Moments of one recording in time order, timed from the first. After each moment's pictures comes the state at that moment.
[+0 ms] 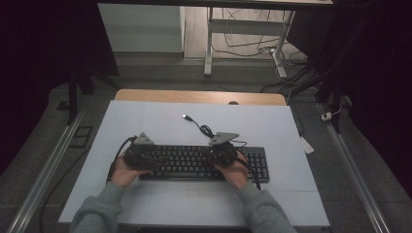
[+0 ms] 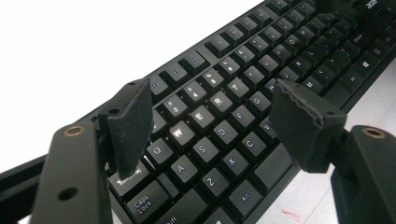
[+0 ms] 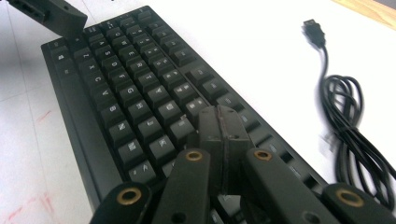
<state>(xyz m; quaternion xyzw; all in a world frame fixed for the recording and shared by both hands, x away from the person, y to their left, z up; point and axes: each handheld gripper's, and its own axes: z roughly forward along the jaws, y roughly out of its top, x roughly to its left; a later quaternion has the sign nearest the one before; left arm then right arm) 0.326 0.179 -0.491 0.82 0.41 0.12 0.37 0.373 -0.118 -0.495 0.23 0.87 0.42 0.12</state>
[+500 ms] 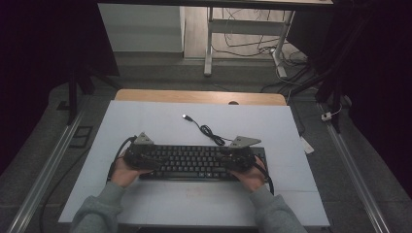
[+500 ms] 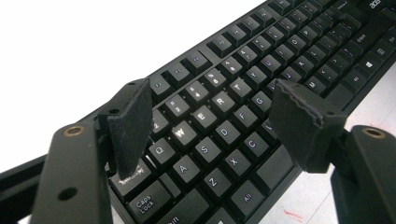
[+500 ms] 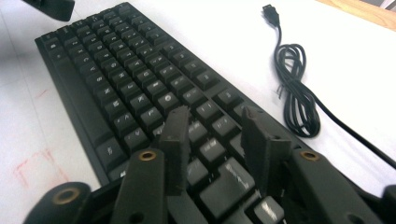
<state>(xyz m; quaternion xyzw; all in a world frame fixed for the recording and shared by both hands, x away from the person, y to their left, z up) 0.326 0.180 -0.492 0.82 0.42 0.12 0.37 0.359 -0.171 -0.492 0.26 0.85 0.43 0.14</state>
